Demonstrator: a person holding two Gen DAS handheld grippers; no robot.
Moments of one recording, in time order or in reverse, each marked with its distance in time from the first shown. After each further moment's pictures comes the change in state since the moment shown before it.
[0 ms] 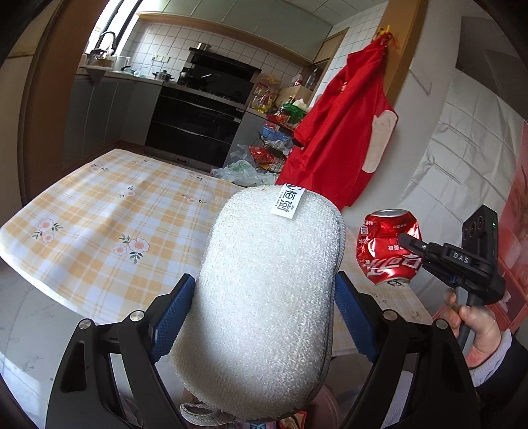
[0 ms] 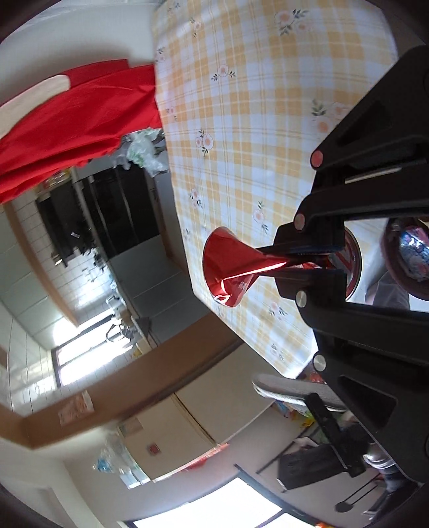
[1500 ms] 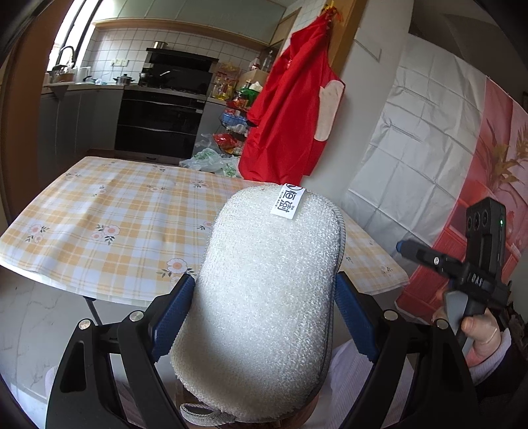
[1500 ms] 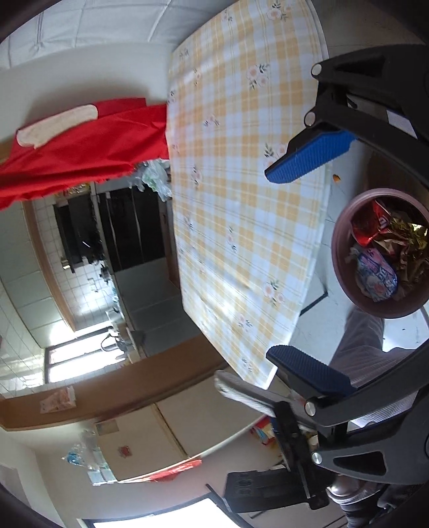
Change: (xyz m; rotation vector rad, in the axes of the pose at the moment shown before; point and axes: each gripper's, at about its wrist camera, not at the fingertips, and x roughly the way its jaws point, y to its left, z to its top) left arm -0.049 -0.067 -0.040 0.147 0.080 -0.097; right arm -0.096 0.048 -0.077 -0.101 -0.036 -0.162
